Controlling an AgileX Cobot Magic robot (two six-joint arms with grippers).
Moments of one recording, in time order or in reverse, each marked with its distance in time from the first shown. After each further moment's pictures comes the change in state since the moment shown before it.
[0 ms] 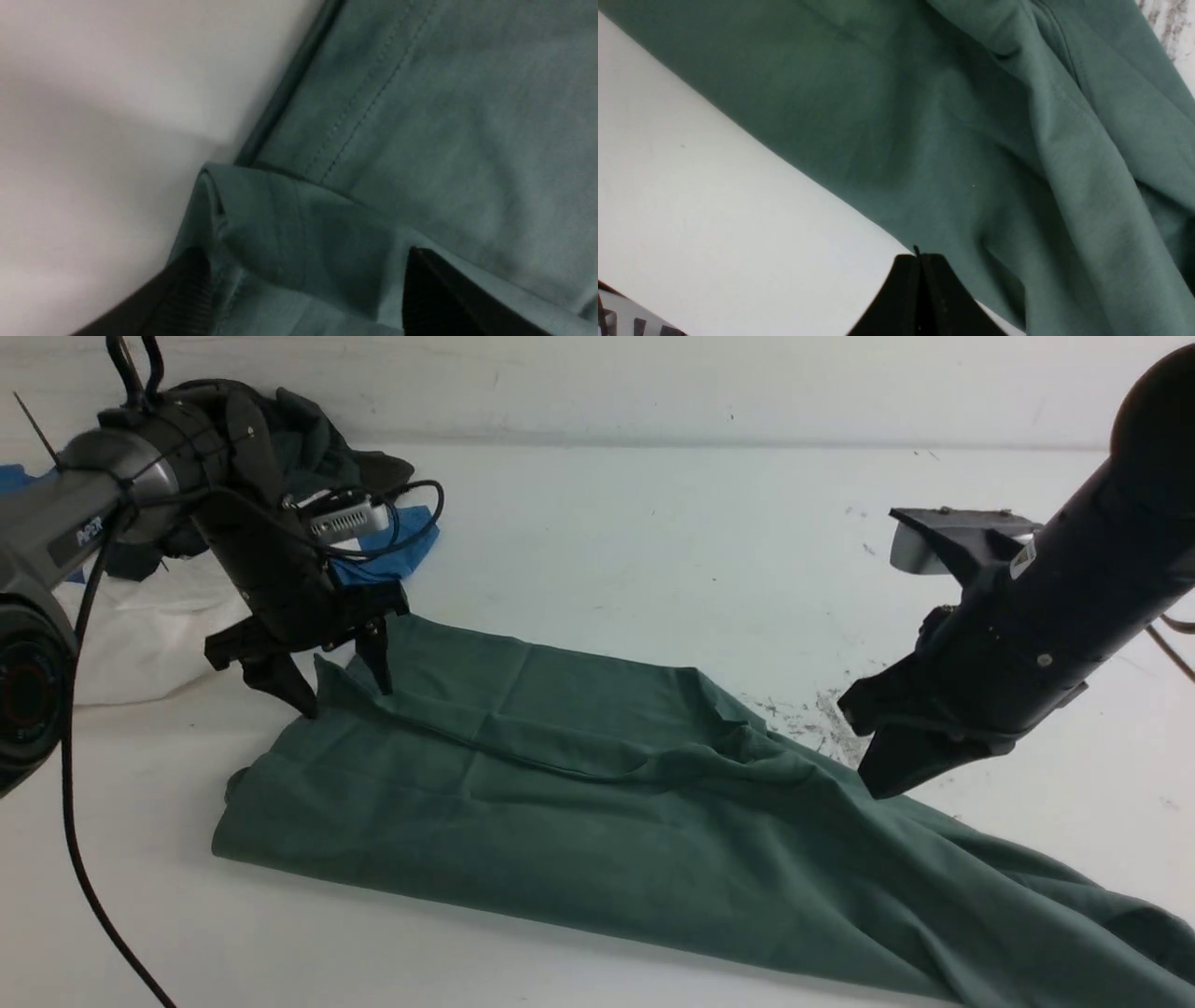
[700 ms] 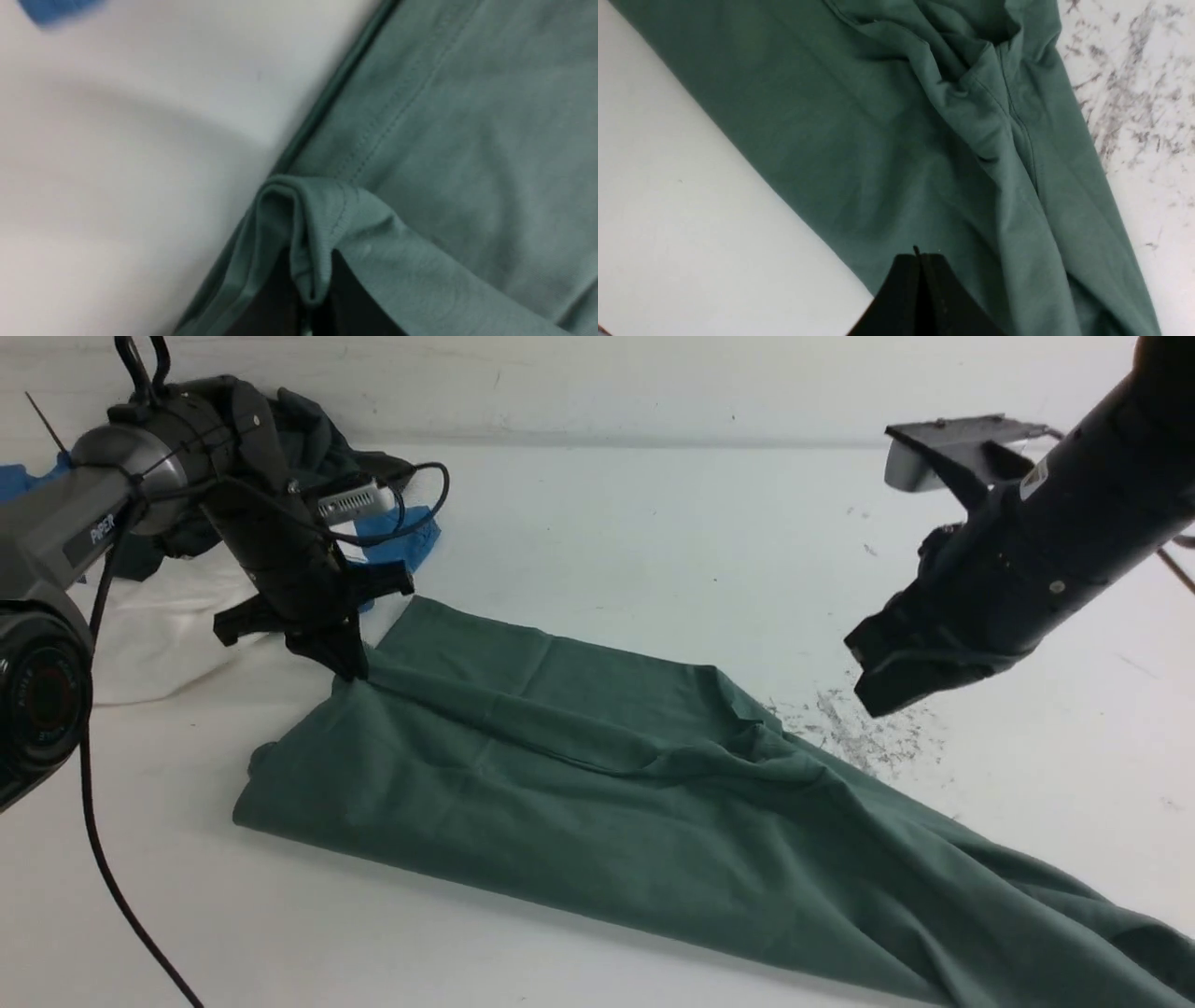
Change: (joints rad) right arm 0.000 0.008 -0.139 -0.042 0.004 -0.107; left arm 0.000 0.016 -0.129 0.028 0.003 0.031
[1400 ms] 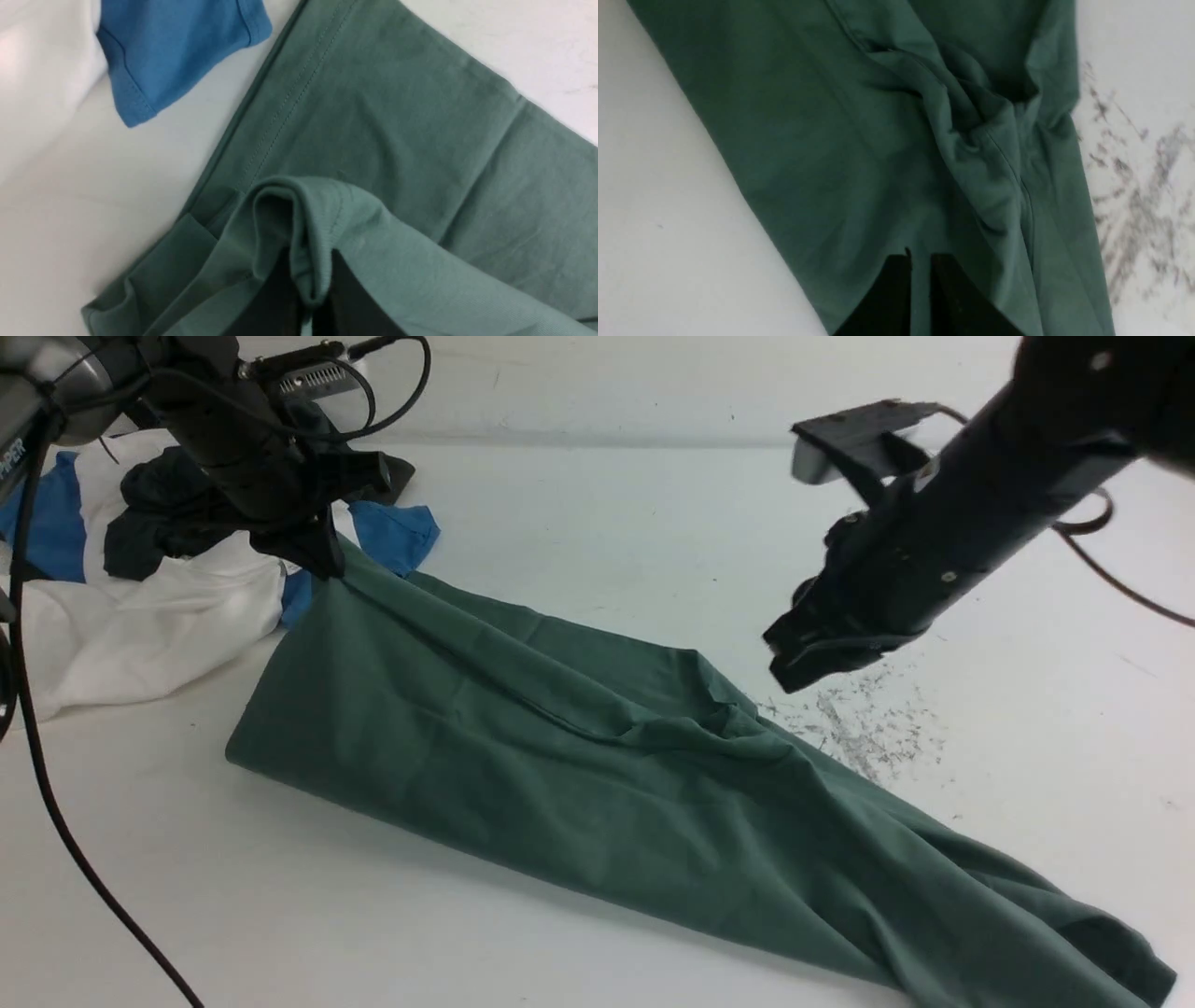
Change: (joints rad) right arm 0.071 0.172 -0.112 0.015 -0.102 -0.141; left arm 0.000 -0.145 -0.029 0.001 0.007 0.052
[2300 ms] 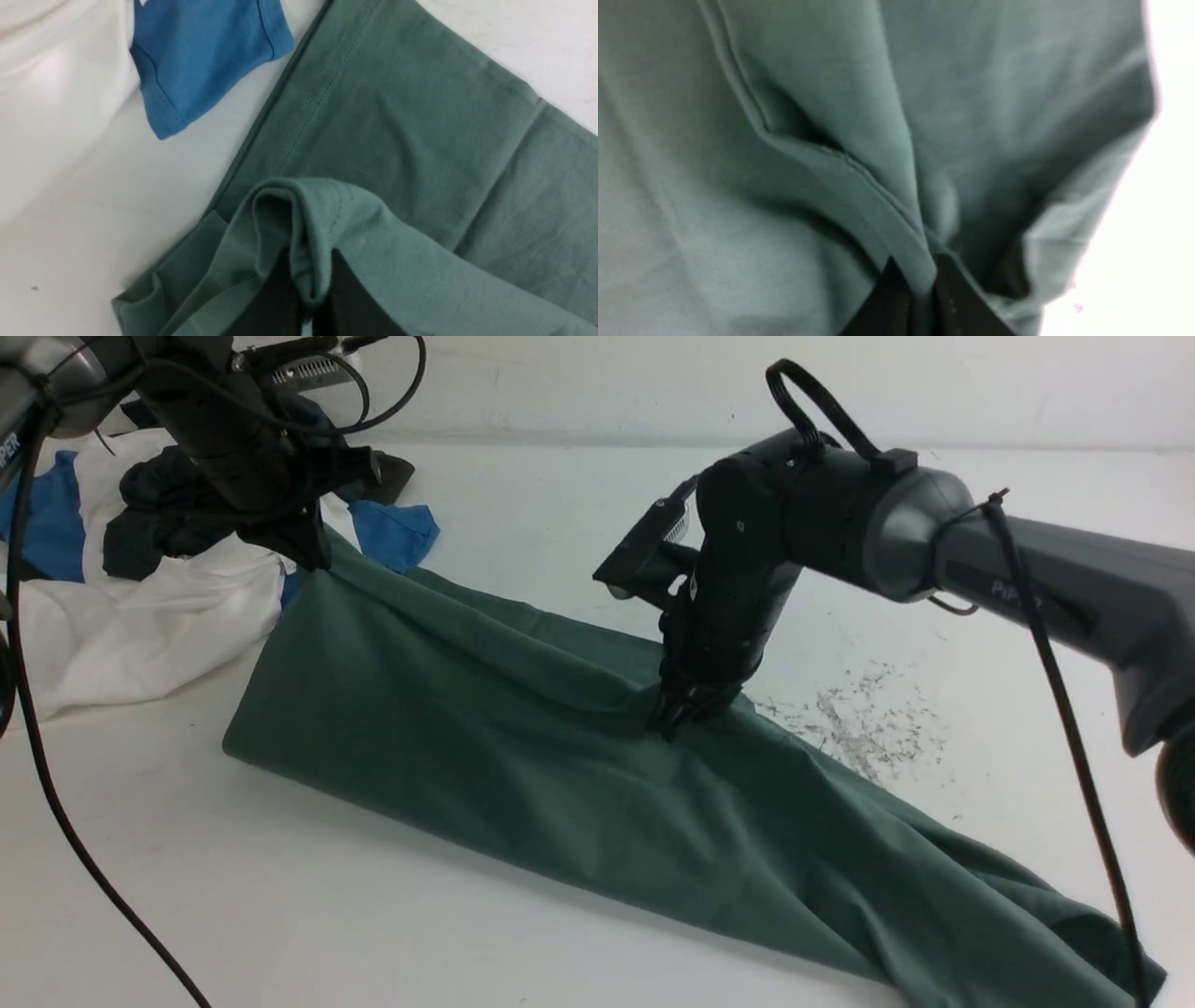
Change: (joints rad) right arm 0.157 0.408 -0.342 -0.368 -0.021 -0.032; left arm 0.000 -0.002 -0.037 0.046 0.009 0.001
